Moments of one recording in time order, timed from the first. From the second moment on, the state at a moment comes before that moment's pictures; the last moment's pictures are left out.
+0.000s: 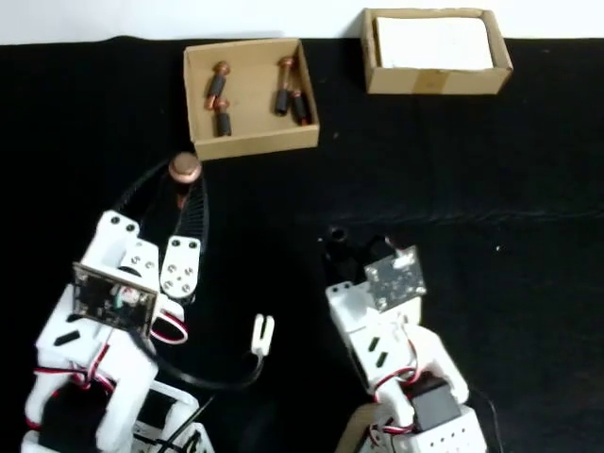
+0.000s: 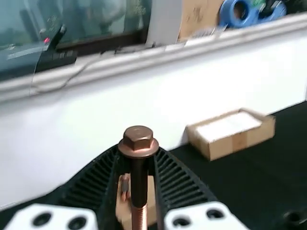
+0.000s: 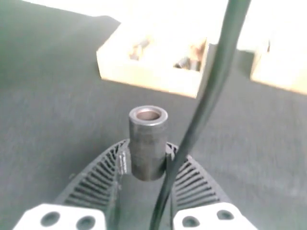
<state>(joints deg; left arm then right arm) 13.3 -84.8 48.7 42.2 -10.0 -29.0 -102.9 92.4 33.9 3.6</state>
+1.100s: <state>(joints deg) 26.8 -70.0 43.7 35.6 18.4 -36.7 -102.9 96.0 23.4 -3.5</state>
